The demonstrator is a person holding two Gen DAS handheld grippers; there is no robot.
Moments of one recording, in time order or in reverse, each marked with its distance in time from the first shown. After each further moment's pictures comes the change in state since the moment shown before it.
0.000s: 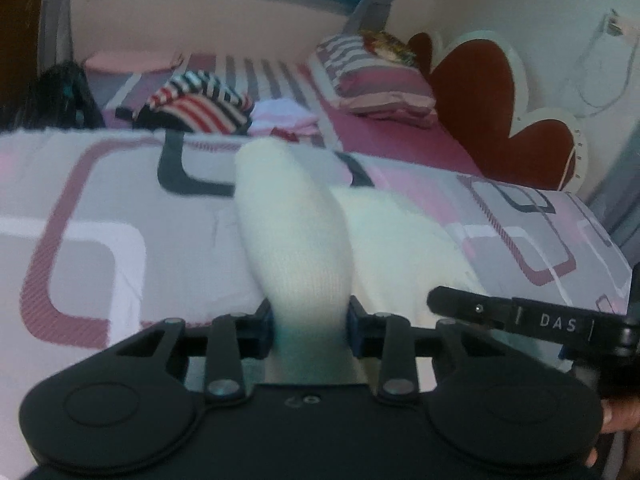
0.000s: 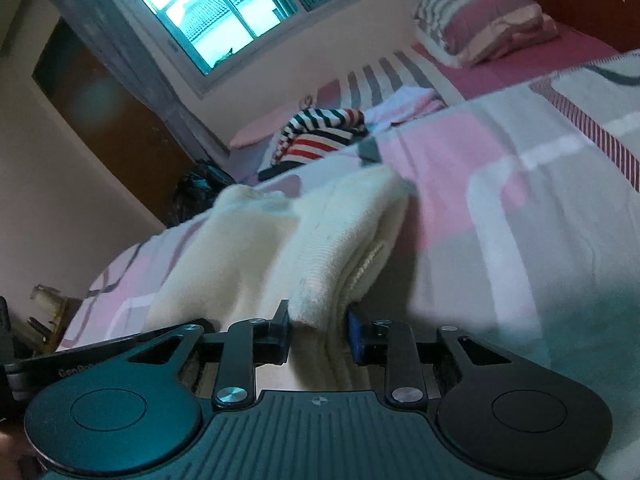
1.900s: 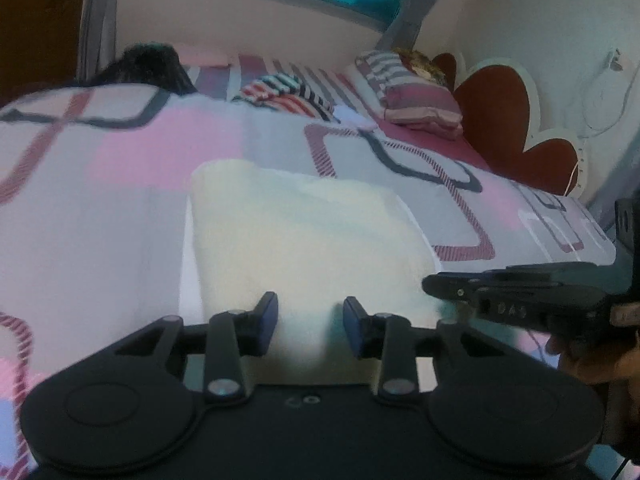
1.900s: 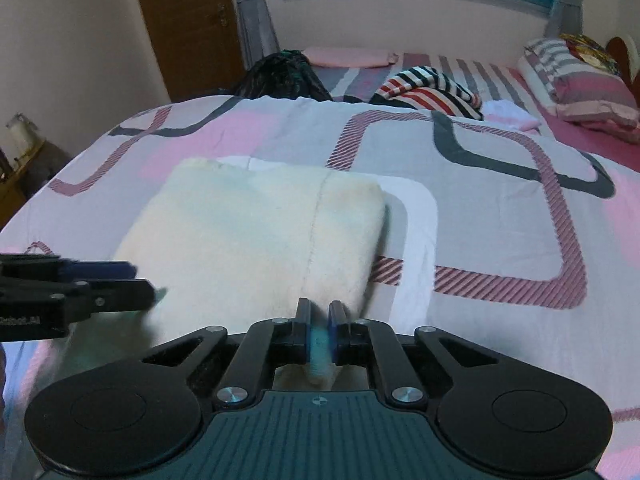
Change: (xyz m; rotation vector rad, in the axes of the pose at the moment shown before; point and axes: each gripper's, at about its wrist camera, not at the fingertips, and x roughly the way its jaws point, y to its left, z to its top) left arm -0.140 0.256 -0.063 -0.023 -0.021 -0.029; right arm 0.163 0.272 -0.127 -0.420 0.159 -0.170
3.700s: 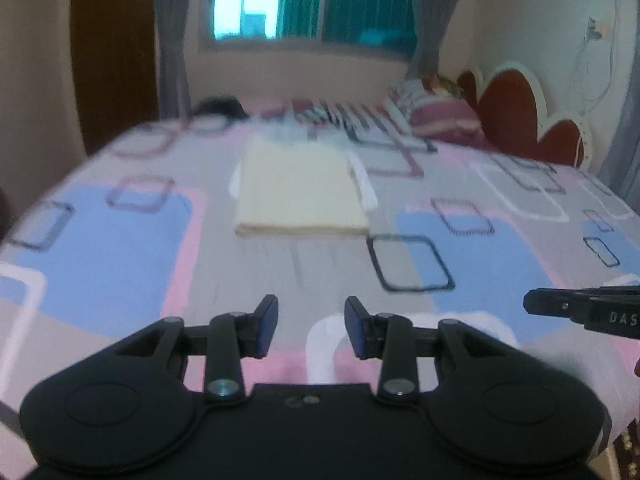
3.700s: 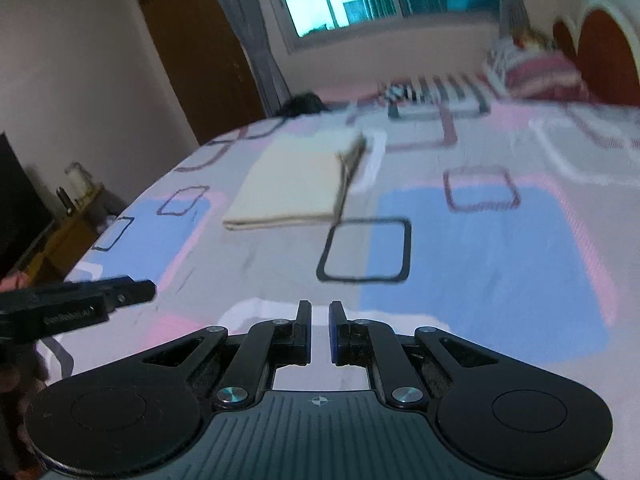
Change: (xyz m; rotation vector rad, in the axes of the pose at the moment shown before) left arm -0.278 -0.191 -0.218 0.047 -0.154 0.289; right arm -0.338 0.040 -0.260 0.101 -0.166 0.085
